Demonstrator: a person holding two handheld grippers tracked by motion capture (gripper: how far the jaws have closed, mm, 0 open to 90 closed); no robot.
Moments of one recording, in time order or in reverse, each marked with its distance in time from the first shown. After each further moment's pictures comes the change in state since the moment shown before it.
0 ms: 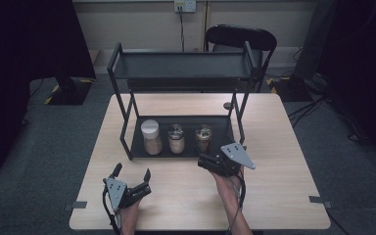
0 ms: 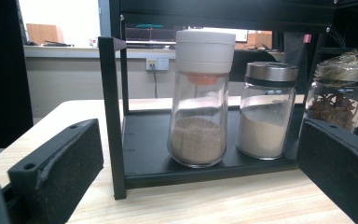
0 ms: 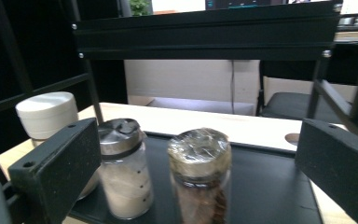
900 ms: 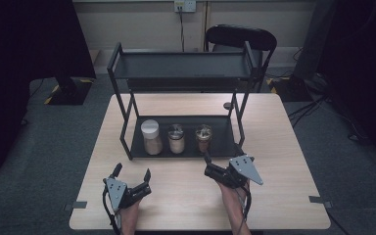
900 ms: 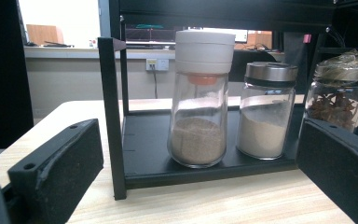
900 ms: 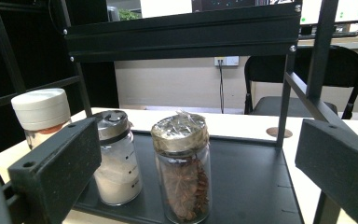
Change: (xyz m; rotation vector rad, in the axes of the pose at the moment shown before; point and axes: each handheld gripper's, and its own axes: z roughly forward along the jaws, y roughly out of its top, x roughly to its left) left arm 0.000 0.000 0.000 -0.002 0.000 0.001; right arm -0.003 -0.028 -0.026 -0.053 -0.037 0.019
